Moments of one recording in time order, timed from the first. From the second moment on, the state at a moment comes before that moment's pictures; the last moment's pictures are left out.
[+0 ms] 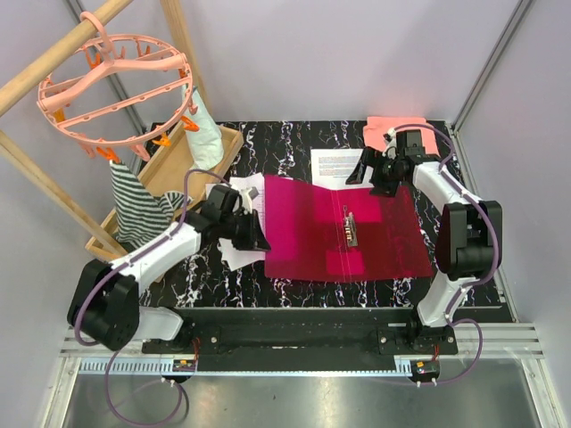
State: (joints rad) left arm -0.44 1.35 0.83 -0.43 0.49 -0.50; right arm 0.08 1.78 1.32 -0.47 -0.47 0.40
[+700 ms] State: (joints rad) left arm -0.56 1.24 1.18 -0.58 0.29 -0.54; right arm 0.08 2.21 1.77 -0.59 -0.26 0.20
